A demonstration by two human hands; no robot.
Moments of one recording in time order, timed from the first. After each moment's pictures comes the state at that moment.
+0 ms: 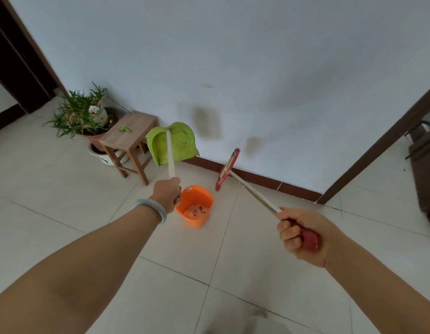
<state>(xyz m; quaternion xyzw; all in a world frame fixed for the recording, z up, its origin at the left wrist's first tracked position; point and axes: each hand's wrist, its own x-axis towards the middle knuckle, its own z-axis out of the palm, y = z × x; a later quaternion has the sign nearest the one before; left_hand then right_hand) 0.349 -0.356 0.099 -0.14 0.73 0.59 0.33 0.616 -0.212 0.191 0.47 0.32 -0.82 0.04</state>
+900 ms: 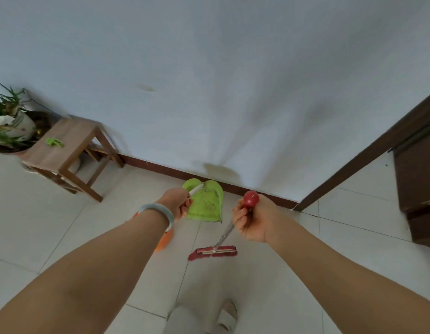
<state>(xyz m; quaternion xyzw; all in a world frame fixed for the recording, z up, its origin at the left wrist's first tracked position) 0.317 -0.038 0.029 -0.13 0.71 0.46 0.52 0.493 0.062 0.122 0.48 0.16 -0.86 0.04</state>
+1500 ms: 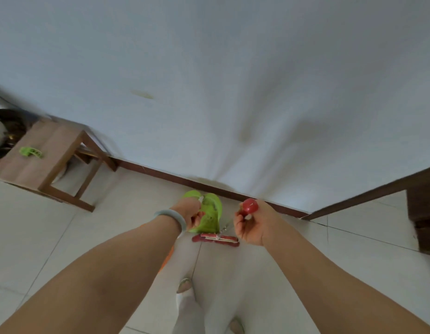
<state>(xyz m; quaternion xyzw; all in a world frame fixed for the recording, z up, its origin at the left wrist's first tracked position) 0.194 0.045 -0.026 -0.15 0.70 0.40 0.58 0.335 0.136 0.069 0.60 0.14 -0.79 0.03</state>
